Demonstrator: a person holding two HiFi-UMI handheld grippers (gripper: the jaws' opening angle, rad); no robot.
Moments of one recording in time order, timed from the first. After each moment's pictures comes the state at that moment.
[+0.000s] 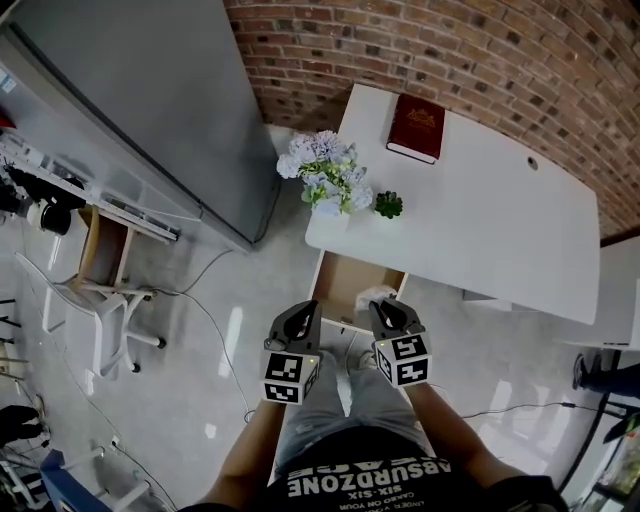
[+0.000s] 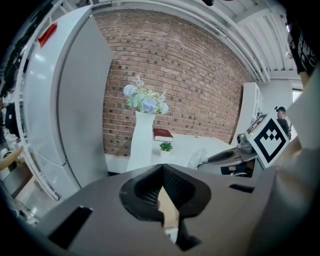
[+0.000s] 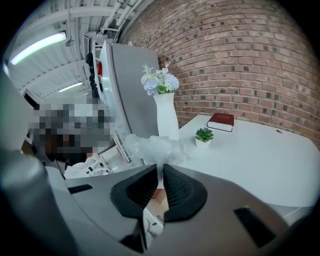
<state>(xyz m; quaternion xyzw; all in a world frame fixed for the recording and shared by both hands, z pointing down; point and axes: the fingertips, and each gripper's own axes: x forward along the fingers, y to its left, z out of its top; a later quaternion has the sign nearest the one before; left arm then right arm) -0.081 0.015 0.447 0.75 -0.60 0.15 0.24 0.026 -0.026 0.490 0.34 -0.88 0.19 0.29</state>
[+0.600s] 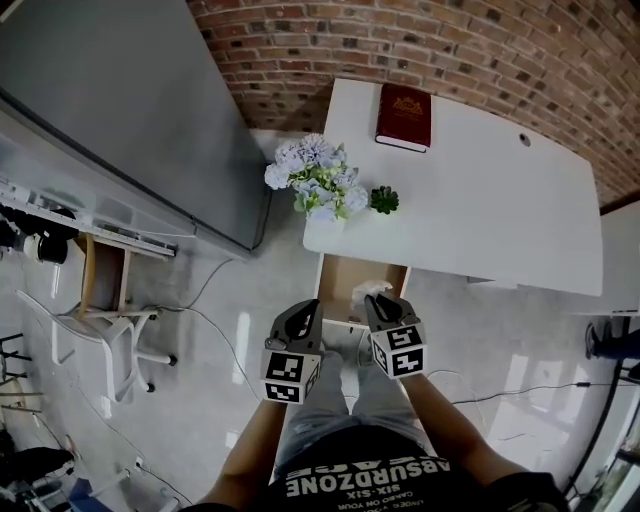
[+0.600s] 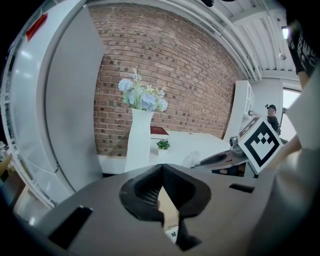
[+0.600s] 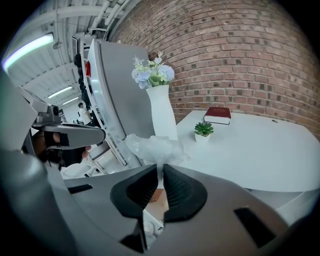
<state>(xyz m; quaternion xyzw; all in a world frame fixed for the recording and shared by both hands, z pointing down) -0.095 -0.006 0.450 0.78 -0.56 0.15 0.22 0.005 -0.037 0.511 0.38 -0.85 0.23 0.28</state>
